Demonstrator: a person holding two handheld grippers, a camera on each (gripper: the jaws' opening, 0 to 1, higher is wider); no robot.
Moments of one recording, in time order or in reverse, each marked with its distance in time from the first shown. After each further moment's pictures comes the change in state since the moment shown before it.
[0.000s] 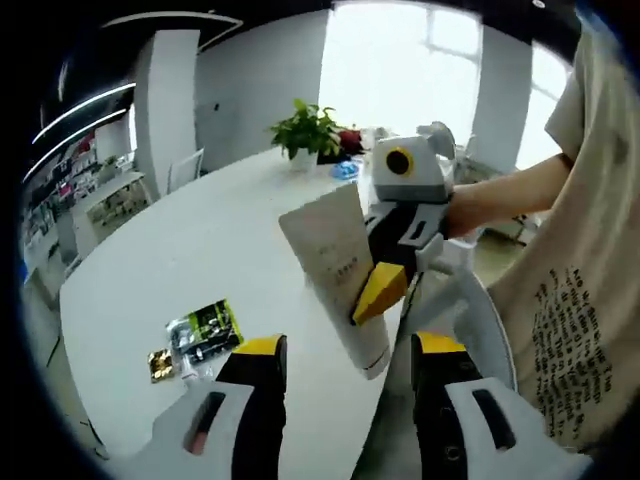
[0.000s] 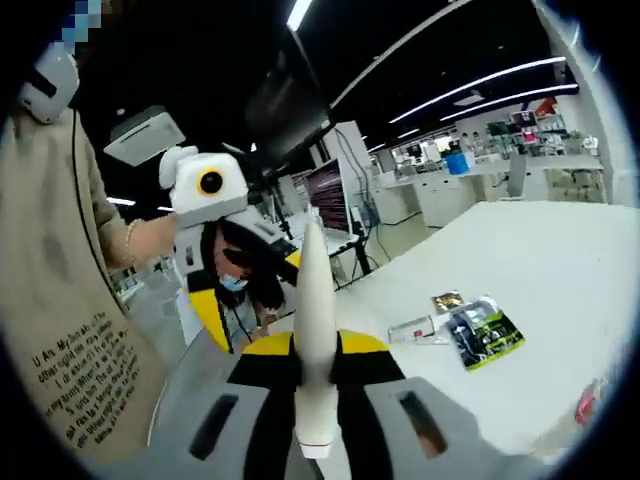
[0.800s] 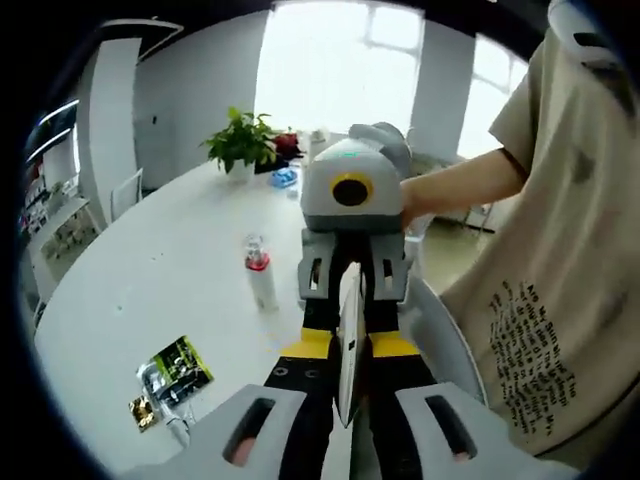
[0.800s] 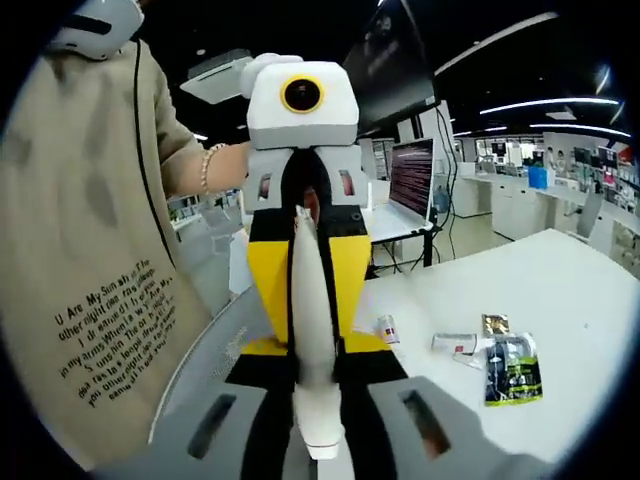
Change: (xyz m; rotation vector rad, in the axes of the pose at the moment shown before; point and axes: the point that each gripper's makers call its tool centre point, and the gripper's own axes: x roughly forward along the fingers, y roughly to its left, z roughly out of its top) left arm 0.017 -0.025 0.014 0.091 0.055 -0.152; right arm 0.009 0.032 0.000 -0.165 0.088 0.187
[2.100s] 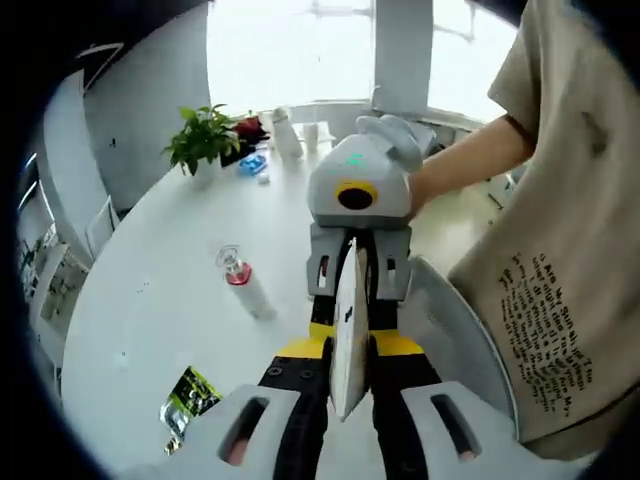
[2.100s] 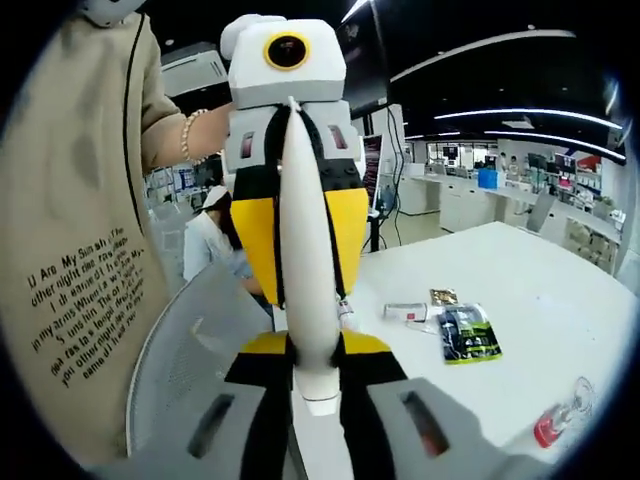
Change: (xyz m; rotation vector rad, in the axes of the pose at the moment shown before) left arm 0.047 -0.002 0.009 0.212 0.178 -0.072; right arm -0.043 -0.015 -0.045 -0.006 0.066 -0.246
